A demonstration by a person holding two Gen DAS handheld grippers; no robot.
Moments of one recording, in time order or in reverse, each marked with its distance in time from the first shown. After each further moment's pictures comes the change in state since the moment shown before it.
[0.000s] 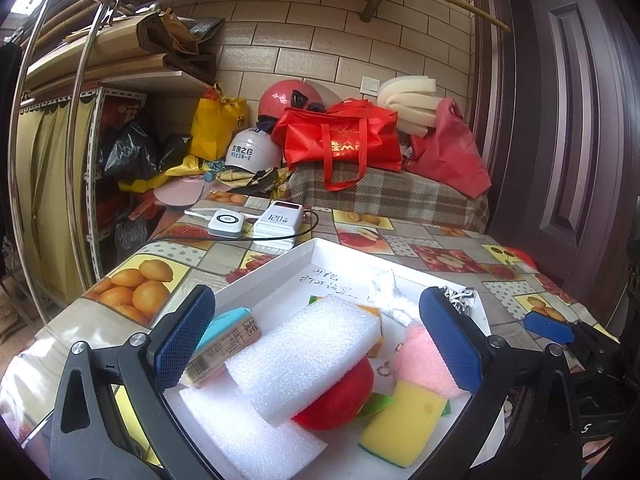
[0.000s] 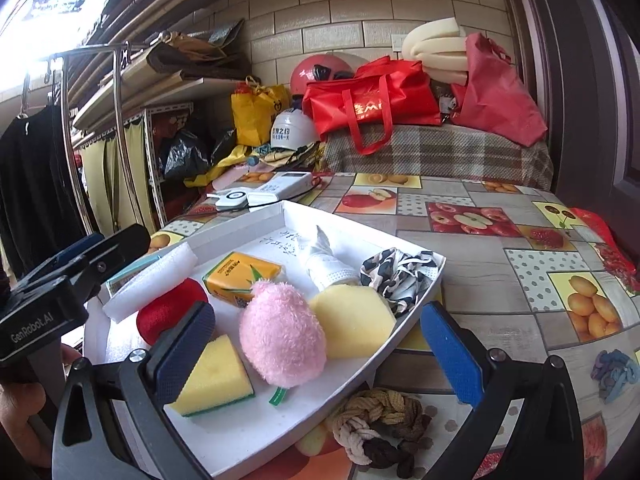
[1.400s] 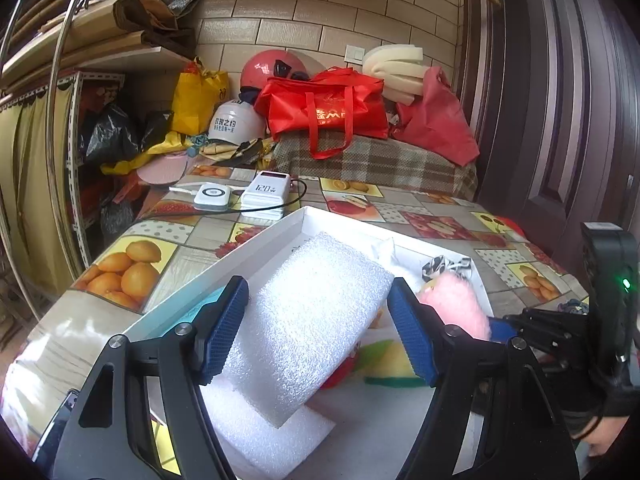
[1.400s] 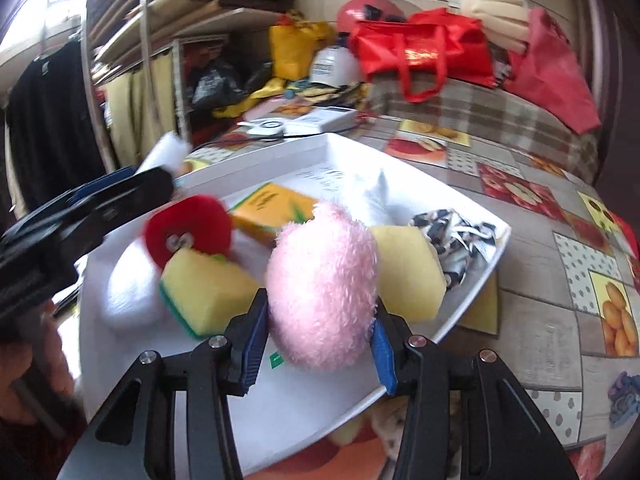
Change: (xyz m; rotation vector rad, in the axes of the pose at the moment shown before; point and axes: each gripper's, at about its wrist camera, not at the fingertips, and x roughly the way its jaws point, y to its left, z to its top) left arm 0.009 0.002 -0.004 0.049 0.109 -0.058; right arm 0.044 0.013 -0.005 -0.110 0.238 0.079
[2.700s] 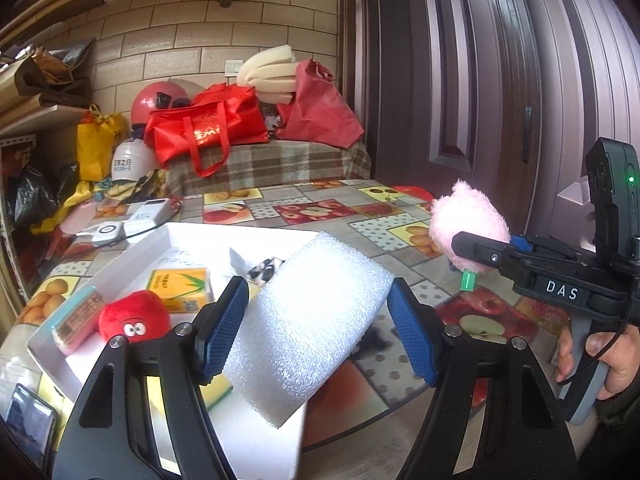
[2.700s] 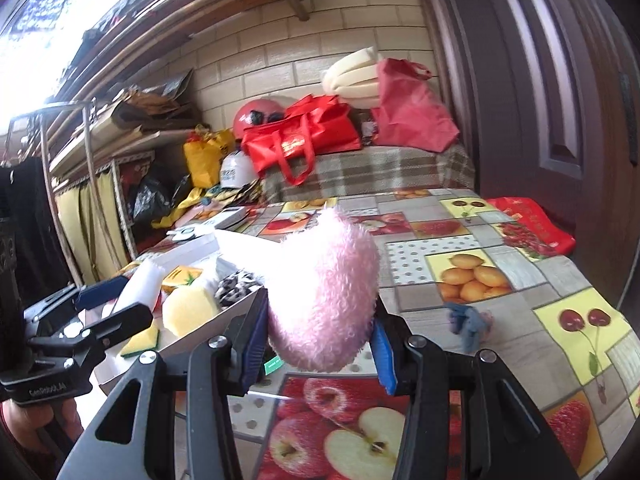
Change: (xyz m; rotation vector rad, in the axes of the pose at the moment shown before) left arm -0.046 -0.118 -0.028 0.226 -0.022 -0.250; right arm -0.147 -0.086 -0.070 0.216 -0.343 -0.175
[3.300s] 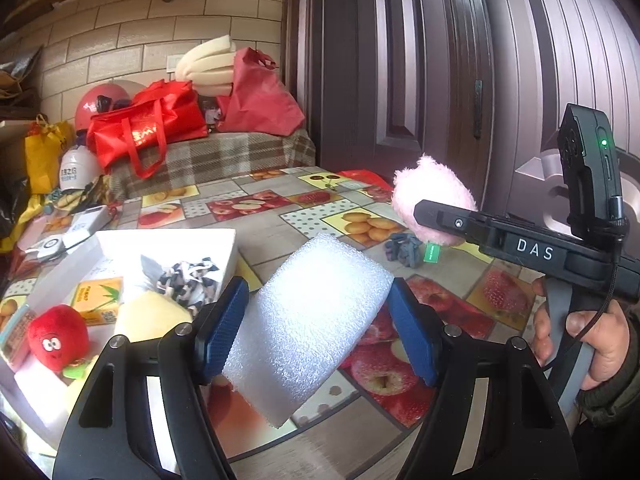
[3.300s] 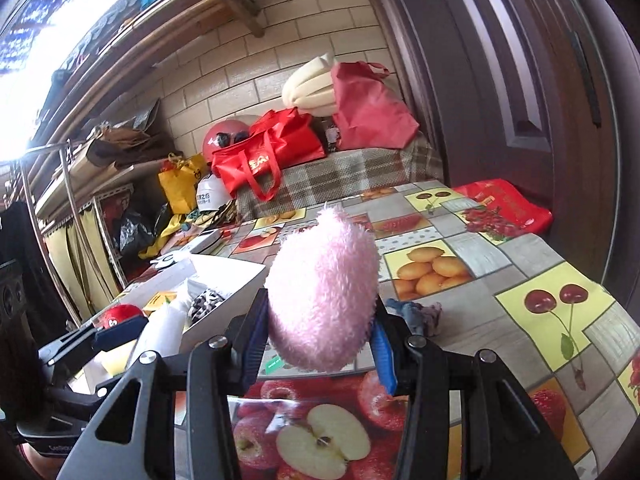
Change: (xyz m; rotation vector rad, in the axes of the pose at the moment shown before) left arm 0.021 -0.058 0.006 0.074 0.043 -0.154; right arm -0.024 -0.045 -0.001 0.139 -0.039 -0.051
